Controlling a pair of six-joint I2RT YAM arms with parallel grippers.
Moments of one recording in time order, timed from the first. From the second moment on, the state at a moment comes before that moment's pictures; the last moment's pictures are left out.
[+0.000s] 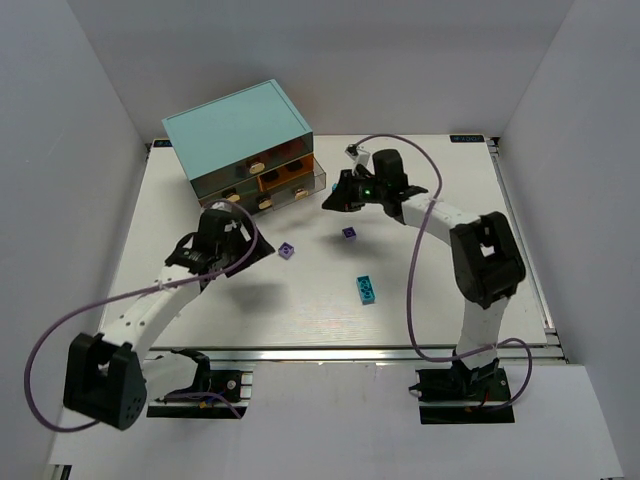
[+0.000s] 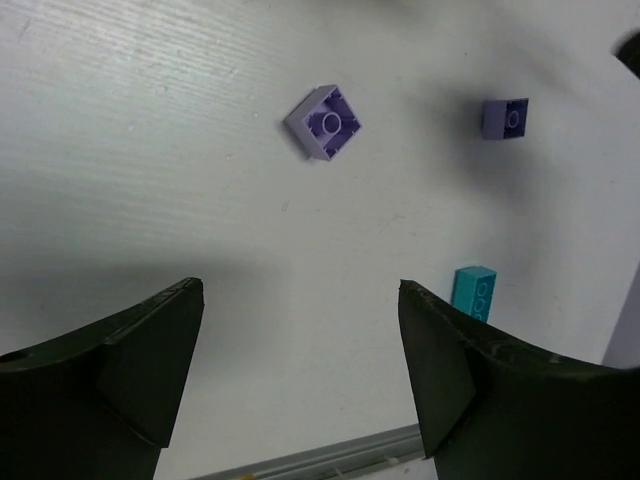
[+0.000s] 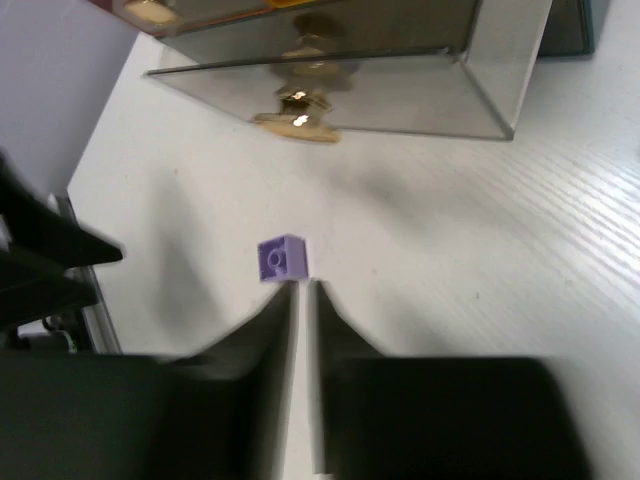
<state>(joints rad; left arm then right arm) -0.32 1.10 0.72 -0.38 0.08 -0.77 0.46 1.96 1.35 0.11 -0.65 0.43</state>
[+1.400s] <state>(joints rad) -0.65 1.83 1.18 -0.50 -0.41 -0.69 0.18 1.52 1.09 -0.30 -0.93 -0.36</state>
